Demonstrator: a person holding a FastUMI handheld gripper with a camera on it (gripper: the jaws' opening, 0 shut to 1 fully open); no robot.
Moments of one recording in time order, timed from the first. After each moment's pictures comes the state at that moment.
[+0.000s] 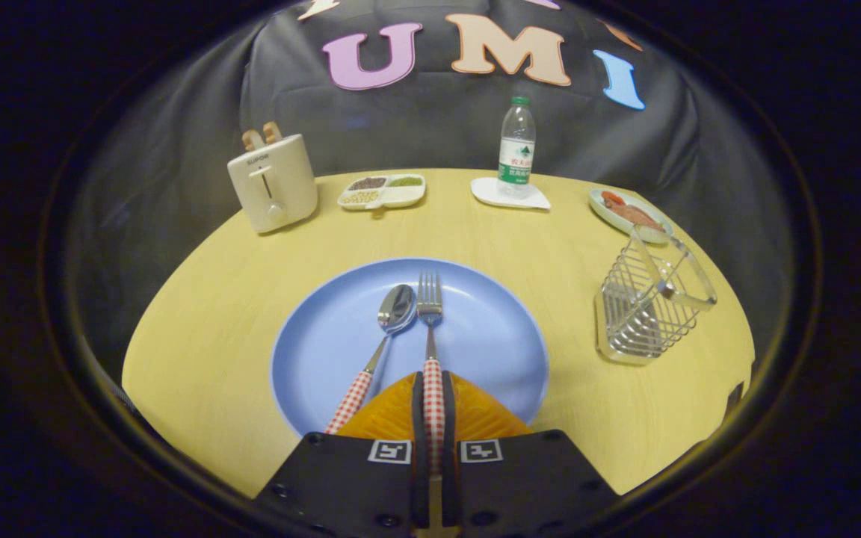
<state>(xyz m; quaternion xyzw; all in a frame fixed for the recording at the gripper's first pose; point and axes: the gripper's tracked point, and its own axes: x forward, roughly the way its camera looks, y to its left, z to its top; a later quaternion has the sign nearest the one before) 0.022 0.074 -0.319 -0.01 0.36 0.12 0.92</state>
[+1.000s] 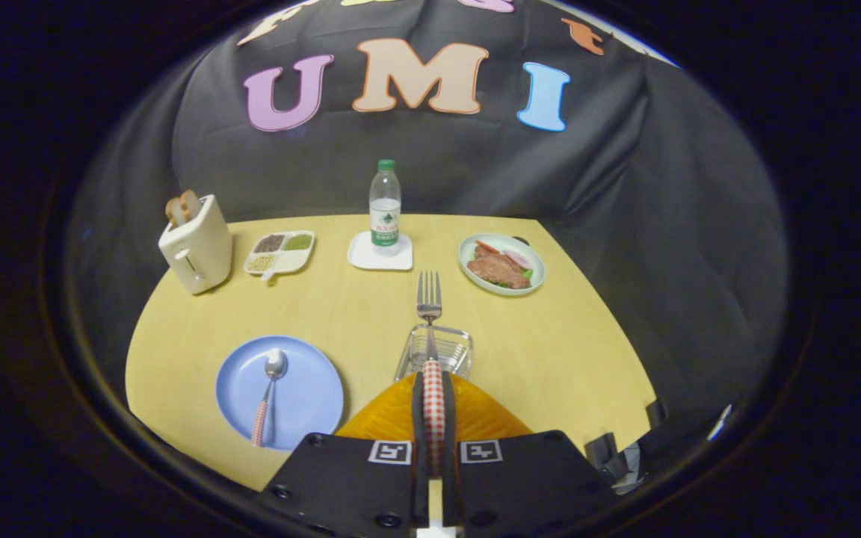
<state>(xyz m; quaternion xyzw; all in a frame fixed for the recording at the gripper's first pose) 0.067 -0.112 -0.186 -0.04 0.39 0.02 0.92</state>
